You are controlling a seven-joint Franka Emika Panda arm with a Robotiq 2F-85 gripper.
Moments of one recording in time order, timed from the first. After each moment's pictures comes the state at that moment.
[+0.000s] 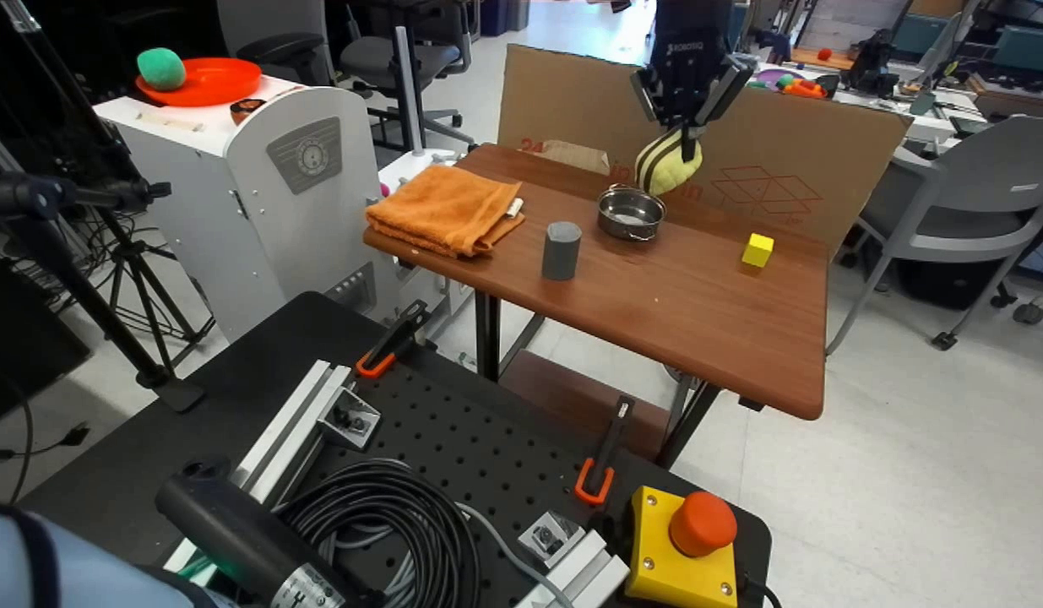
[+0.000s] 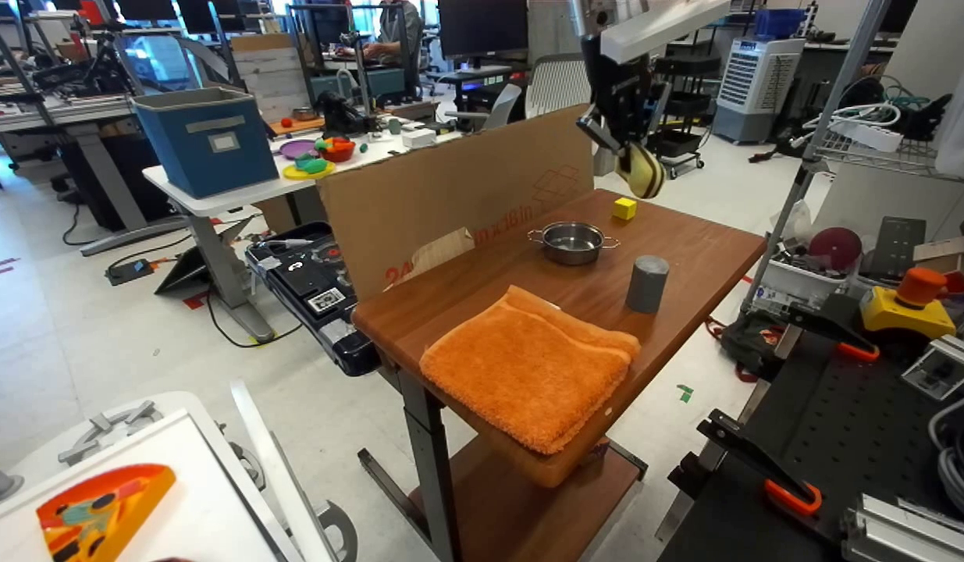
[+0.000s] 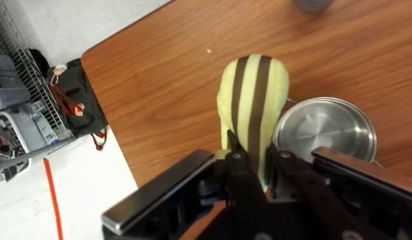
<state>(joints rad) 0.12 0.46 -0.13 -1.73 -0.23 1.99 0.45</state>
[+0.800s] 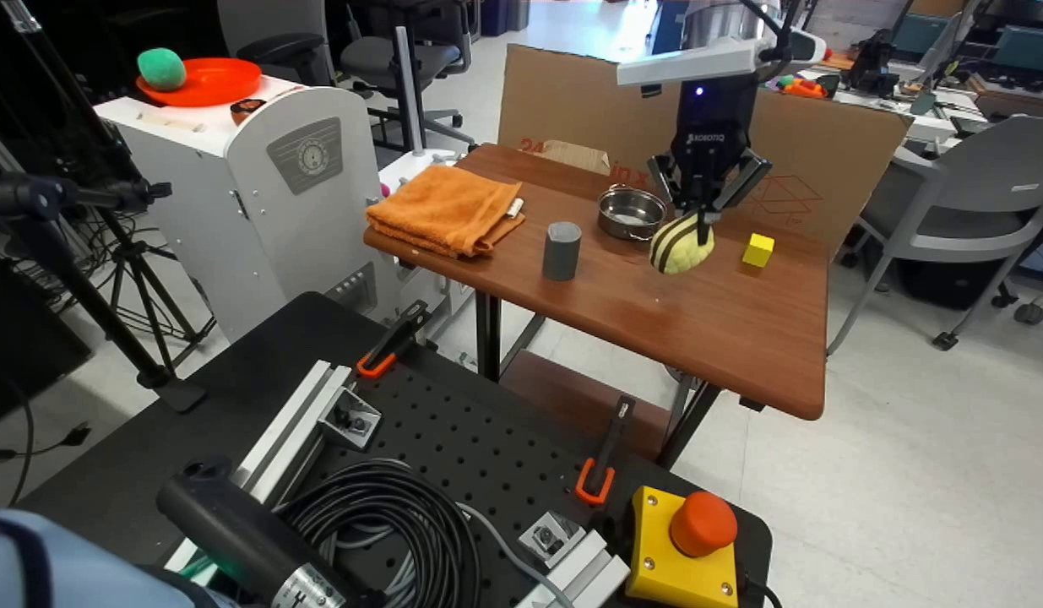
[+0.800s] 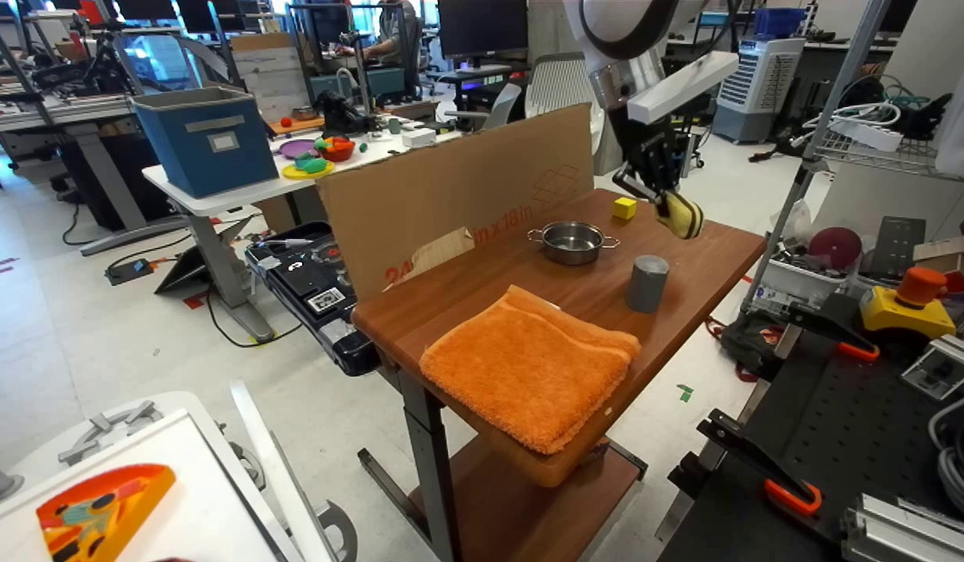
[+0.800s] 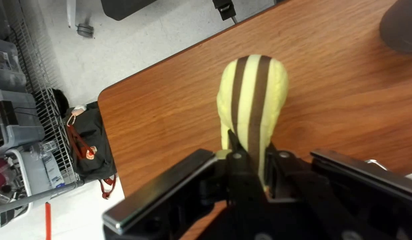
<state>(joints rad) 0.04 0.62 -0.13 -1.68 -0.23 1.89 0.36</state>
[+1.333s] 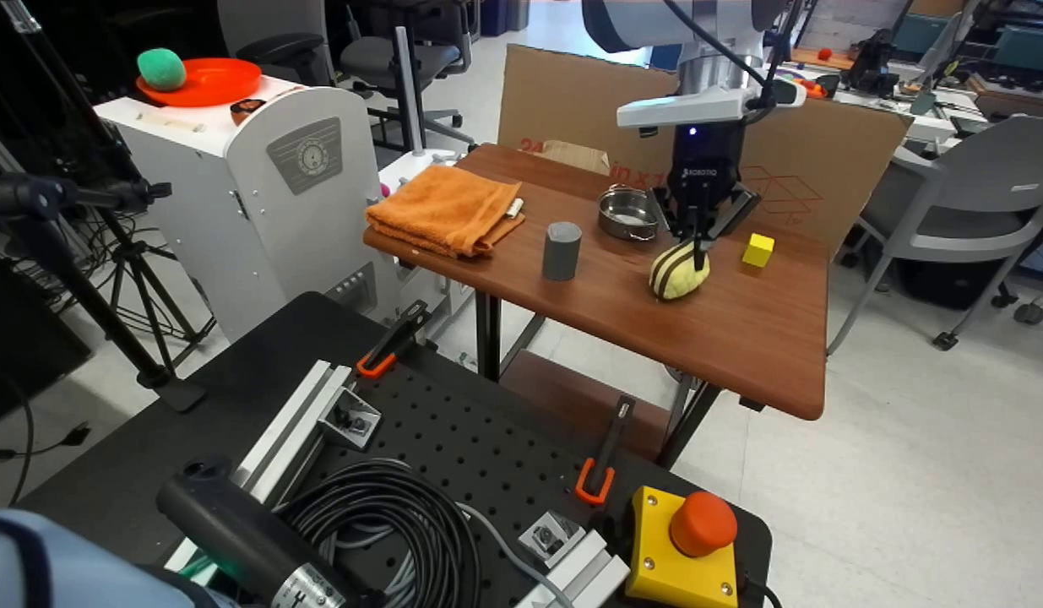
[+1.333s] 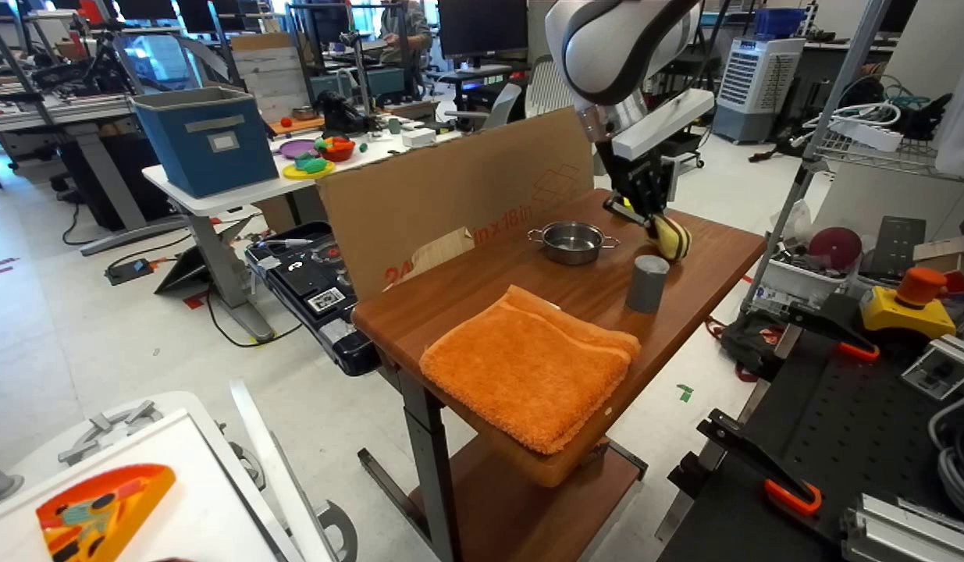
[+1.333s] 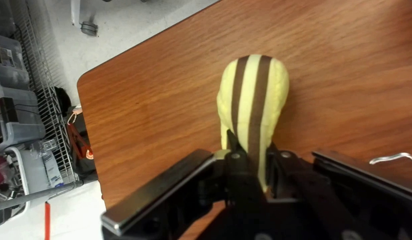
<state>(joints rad) 0.04 0.75 -0.13 -1.58 -0.24 1.90 0.36</state>
